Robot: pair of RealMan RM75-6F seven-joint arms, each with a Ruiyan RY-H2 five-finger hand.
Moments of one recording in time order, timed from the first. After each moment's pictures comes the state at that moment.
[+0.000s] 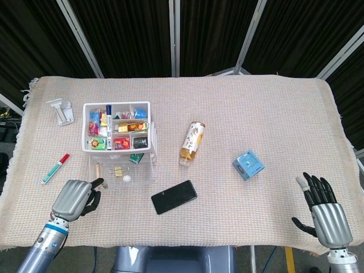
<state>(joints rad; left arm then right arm) -0.33 -1.18 0.03 -2.13 1.33 1.28 0.47 0.00 -1.18 -0.01 -1.61 -1.70 1.61 -0.08</state>
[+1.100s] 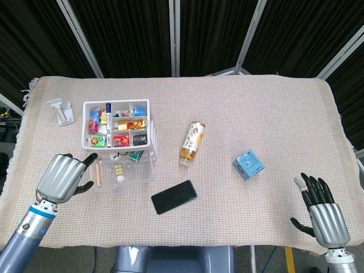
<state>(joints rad) -0.42 -0.97 -0.12 -2.19 1.40 1.26 0.63 0.01 -1.19 -0.01 -1.61 -1.70 1.60 -0.09</state>
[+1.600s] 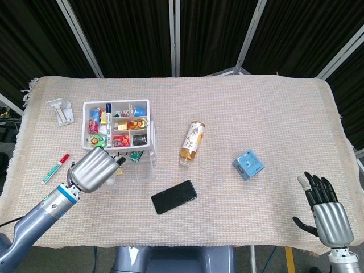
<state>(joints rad) -0.66 -0.93 -0.14 -2.05 1.44 0.94 0.75 0.01 -1.17 0.00 -1.61 -1.69 1.61 -0.06</state>
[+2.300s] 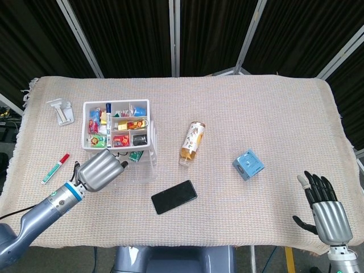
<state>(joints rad) -0.72 -0.96 -0.10 -1.97 1.44 0.87 0.80 0.01 -1.18 0.00 -1.60 -1.67 1.59 -0.07</state>
